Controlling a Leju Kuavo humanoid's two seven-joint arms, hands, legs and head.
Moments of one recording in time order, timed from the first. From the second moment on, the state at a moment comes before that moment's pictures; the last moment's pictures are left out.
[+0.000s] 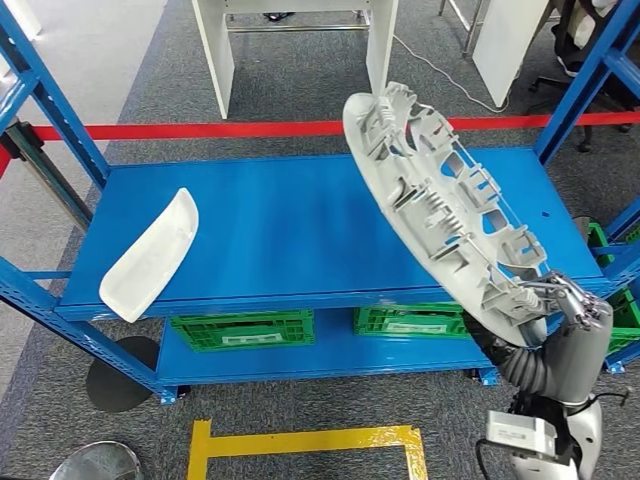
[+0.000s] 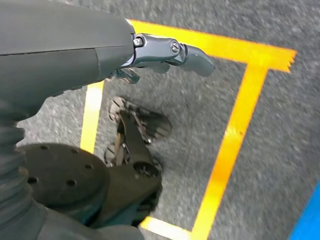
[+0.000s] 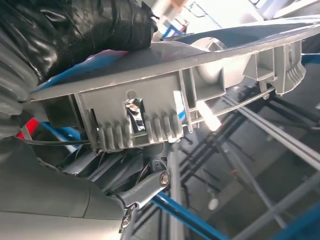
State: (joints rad) left arm -0.08 -0.16 1.32 -0.21 -0.95 -0.14 -0.43; right arm 0.07 -0.18 0.20 -2.01 0.61 -0.68 -0.48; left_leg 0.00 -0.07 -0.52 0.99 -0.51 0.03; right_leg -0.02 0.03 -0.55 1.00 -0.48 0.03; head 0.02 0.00
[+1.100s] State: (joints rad) left arm -0.09 -0.16 1.29 -0.21 -0.96 -0.10 -0.45; right arm 0.10 -0.23 0.26 -2.04 0.63 -0.68 -0.44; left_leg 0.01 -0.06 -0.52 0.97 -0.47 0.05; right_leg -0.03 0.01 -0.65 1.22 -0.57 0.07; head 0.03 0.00
